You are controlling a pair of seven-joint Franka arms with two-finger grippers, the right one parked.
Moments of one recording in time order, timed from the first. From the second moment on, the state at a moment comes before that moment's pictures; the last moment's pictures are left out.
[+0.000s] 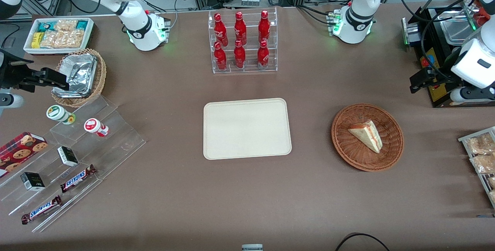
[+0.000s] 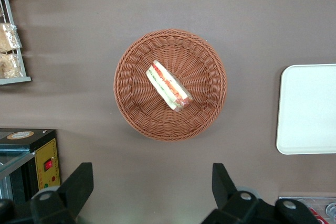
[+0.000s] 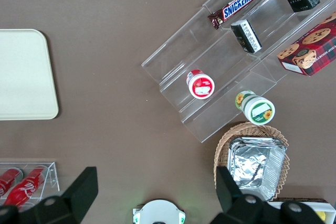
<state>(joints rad) -0.01 0.01 -0.06 -1.59 0.01 1.57 -0.09</state>
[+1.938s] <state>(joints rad) -0.02 0.14 -0.06 -2.19 0.00 2.38 -0.69</state>
